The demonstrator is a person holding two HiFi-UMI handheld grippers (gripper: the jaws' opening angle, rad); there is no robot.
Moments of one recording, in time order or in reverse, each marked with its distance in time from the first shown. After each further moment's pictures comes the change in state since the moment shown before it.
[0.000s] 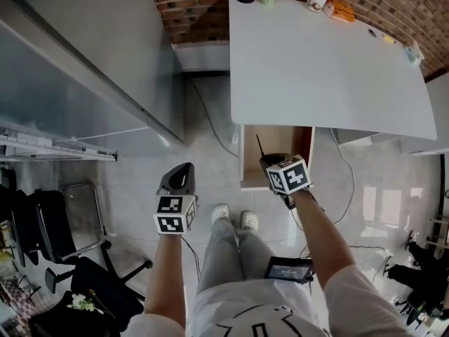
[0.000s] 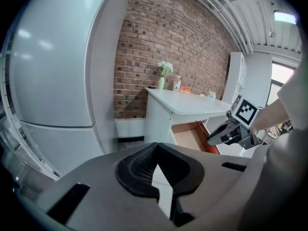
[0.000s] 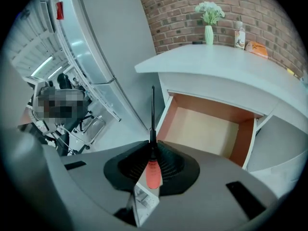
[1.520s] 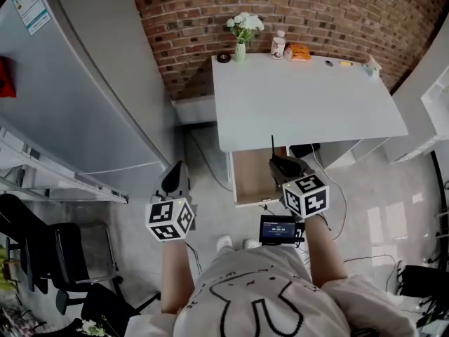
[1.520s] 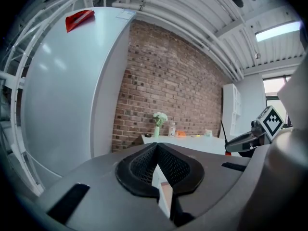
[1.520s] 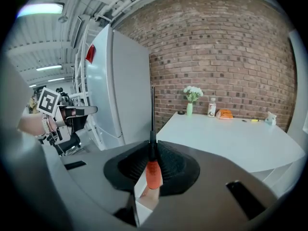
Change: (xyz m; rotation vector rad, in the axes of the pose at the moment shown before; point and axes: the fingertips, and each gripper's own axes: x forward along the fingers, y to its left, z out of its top) left arm -0.141 -0.039 0.185 -0.005 -0.429 0.013; right arm -0.266 0.050 0.102 -0.089 -0.531 -0.208
